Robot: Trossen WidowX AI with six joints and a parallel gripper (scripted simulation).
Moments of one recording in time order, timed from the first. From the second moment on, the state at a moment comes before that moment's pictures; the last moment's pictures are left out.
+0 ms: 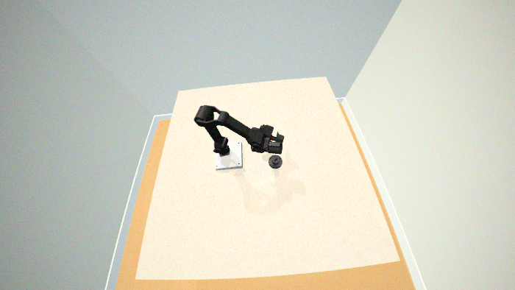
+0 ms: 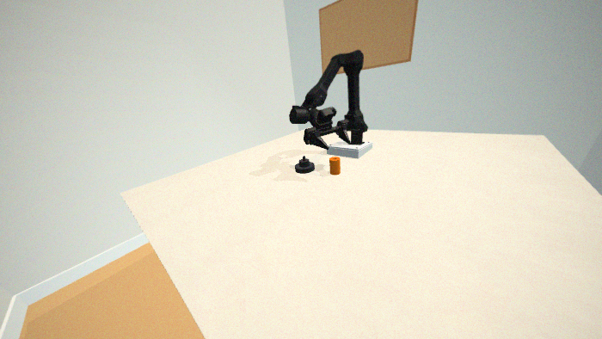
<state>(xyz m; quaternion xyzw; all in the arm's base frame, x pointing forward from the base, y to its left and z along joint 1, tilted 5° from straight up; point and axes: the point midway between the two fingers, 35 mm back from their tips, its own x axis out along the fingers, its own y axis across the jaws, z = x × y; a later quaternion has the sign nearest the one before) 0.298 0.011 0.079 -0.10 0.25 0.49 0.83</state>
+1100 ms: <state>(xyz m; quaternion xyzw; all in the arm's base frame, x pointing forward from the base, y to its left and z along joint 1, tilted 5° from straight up) 0.300 0.012 0.105 -0.18 0.70 0.19 0.66</state>
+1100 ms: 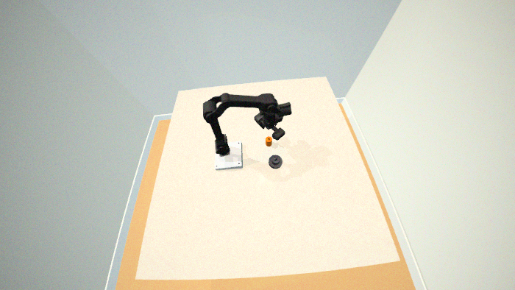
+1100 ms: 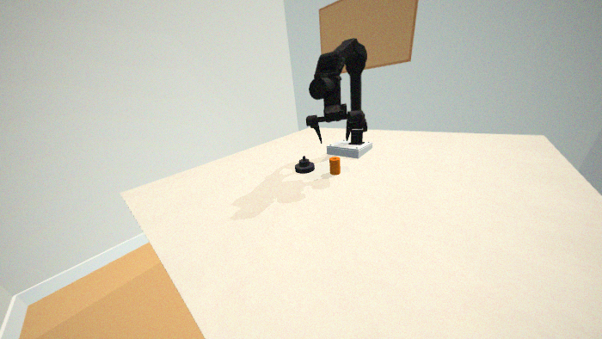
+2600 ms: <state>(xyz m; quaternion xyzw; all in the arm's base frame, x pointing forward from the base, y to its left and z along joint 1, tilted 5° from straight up) 0.297 0.013 0.034 0.01 0.73 0.00 0.69</state>
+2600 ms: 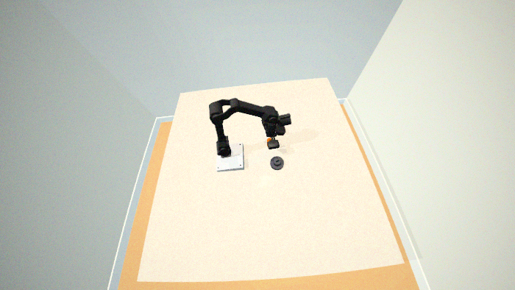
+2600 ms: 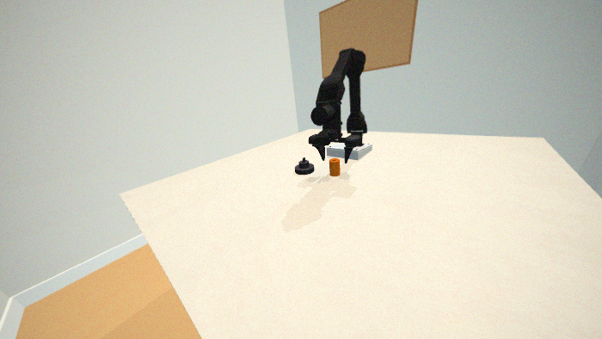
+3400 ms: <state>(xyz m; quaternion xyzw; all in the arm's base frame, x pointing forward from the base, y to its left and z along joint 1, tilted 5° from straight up) 0.294 0.013 -0.004 0.01 0.73 0.00 0.69</state>
